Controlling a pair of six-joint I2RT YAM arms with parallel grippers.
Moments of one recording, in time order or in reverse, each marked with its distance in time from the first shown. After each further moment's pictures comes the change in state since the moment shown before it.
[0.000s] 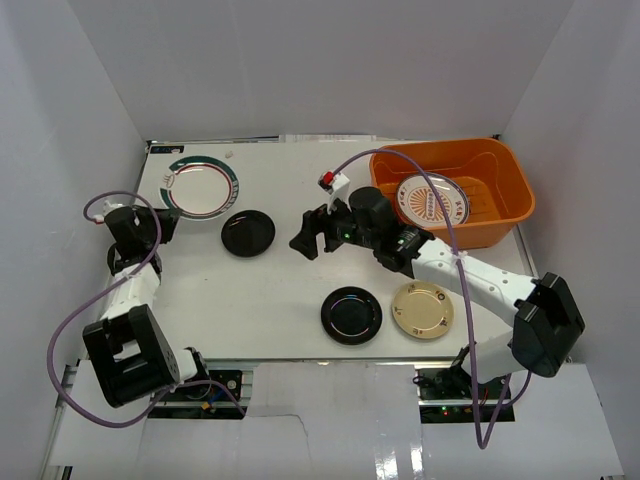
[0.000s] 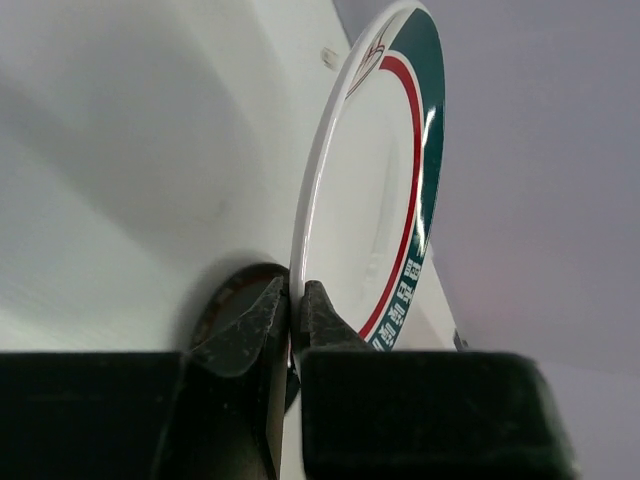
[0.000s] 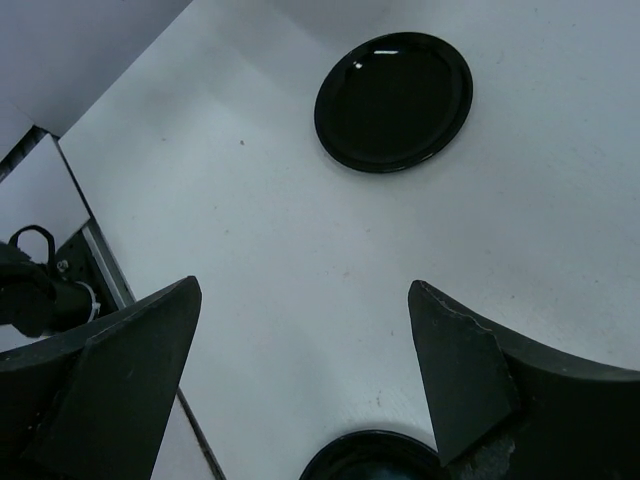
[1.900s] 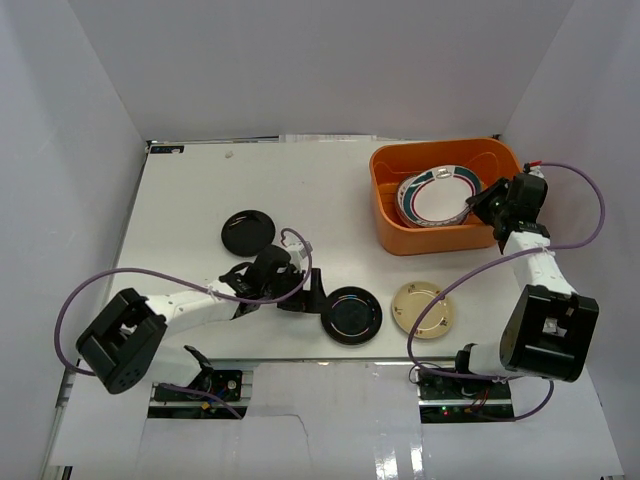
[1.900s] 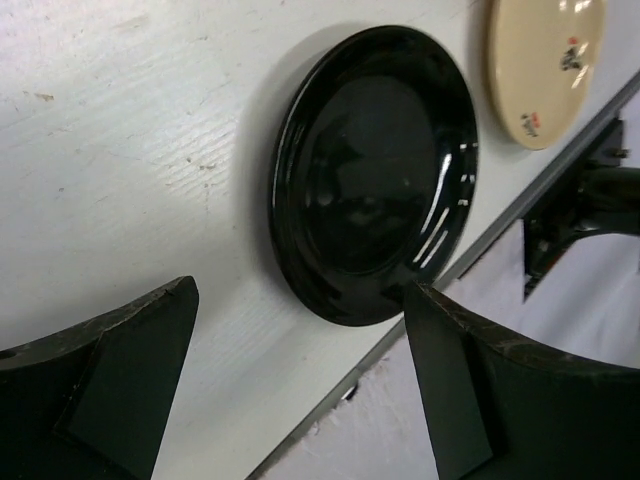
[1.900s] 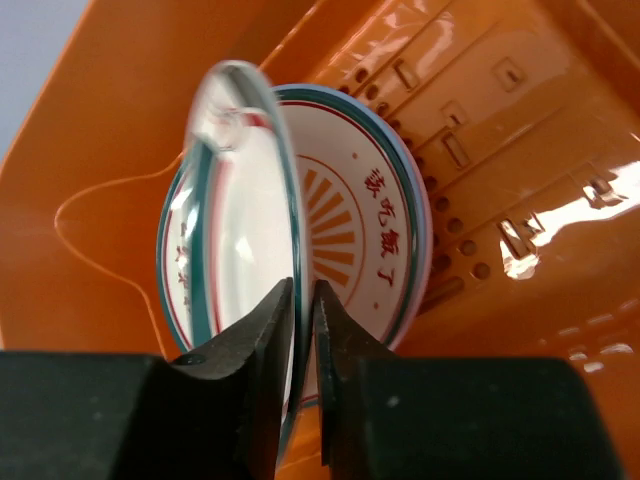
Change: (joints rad) left arm -1.144 0.051 -0.111 -0.188 0.063 0.330; right arm -1.069 -0.054 -0.162 -0.042 0.037 0.285
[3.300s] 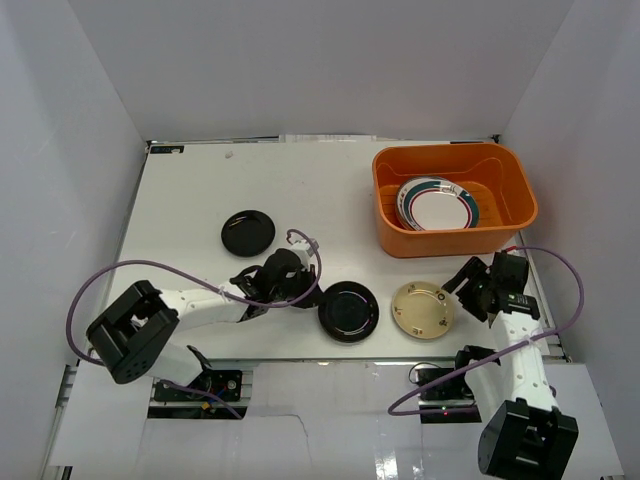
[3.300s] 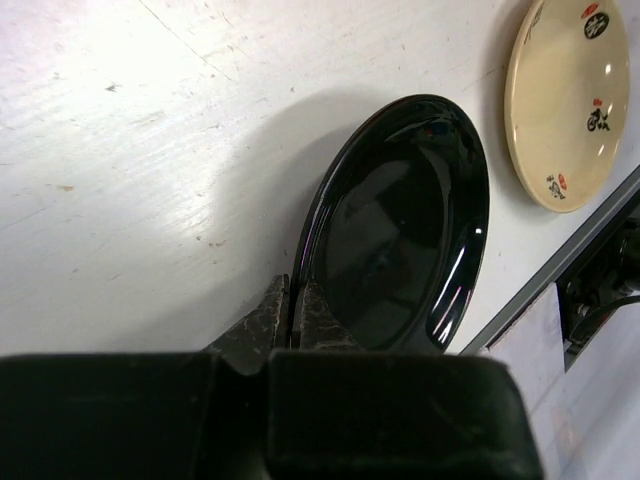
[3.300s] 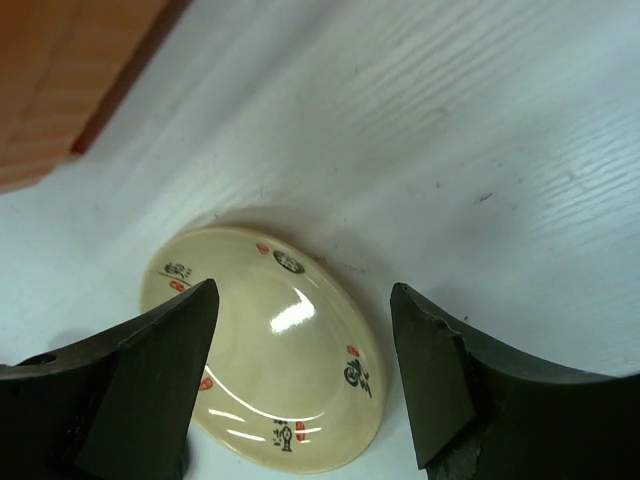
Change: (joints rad) left arm -0.090 0.114 0.011 0.159 -0.176 0.004; right arm 0.002 -0.613 -0.448 -0.554 0.066 -0.058
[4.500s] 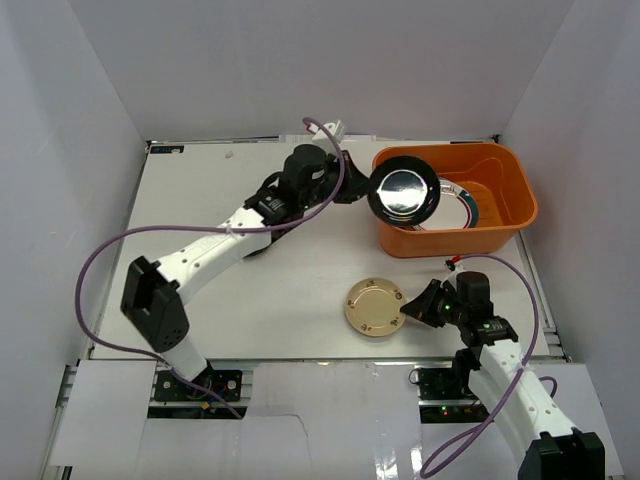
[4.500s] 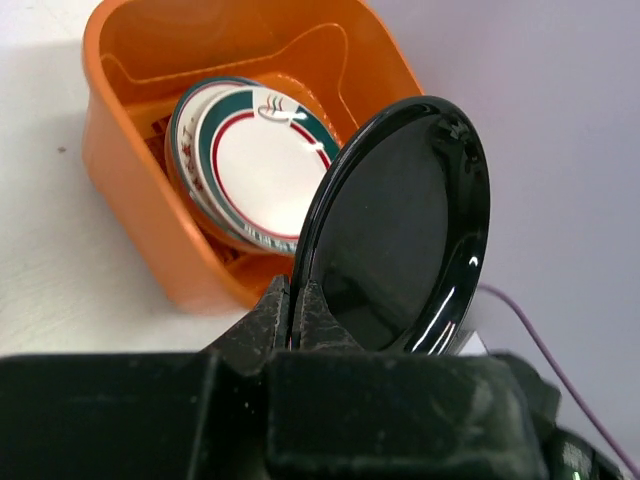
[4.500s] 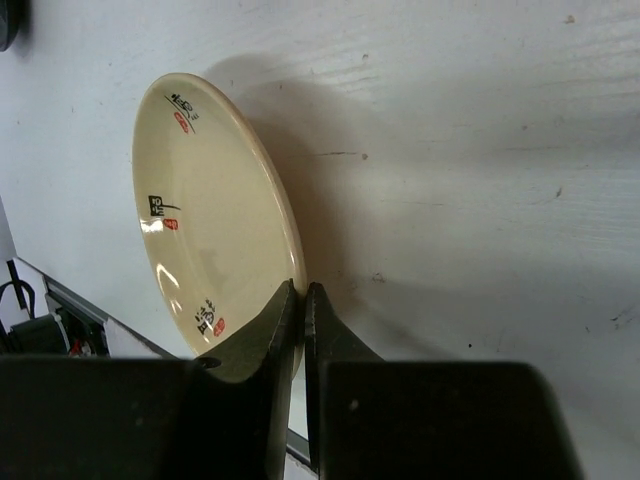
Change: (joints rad) left arm 0.062 0.133 0.848 -0.249 -0.084 -0.012; right arm 0.381 -0.144 -0.271 0.259 -0.330 0.116
